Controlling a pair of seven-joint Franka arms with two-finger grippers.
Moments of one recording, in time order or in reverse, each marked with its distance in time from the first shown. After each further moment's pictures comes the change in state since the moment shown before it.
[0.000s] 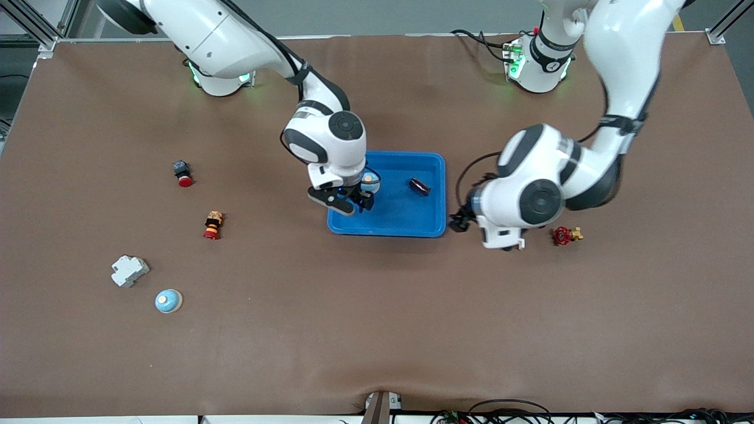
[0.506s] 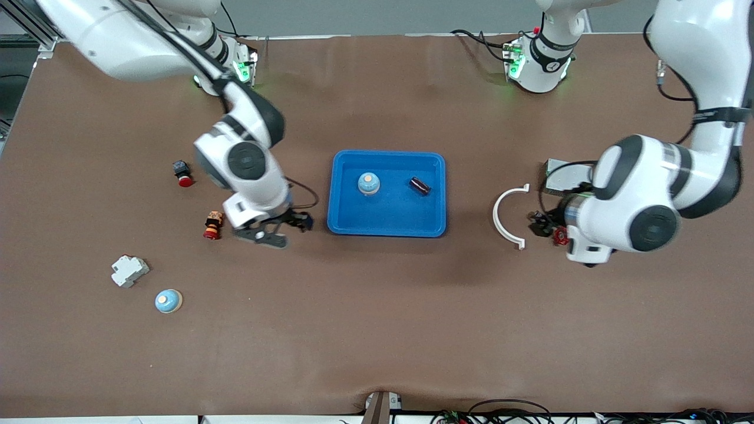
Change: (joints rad) left arm 0.257 -0.011 0.010 0.003 0.125 -0.155 0.400; right arm -0.647 -0.039 0.399 0.012 0.001 -0.226 -0.544
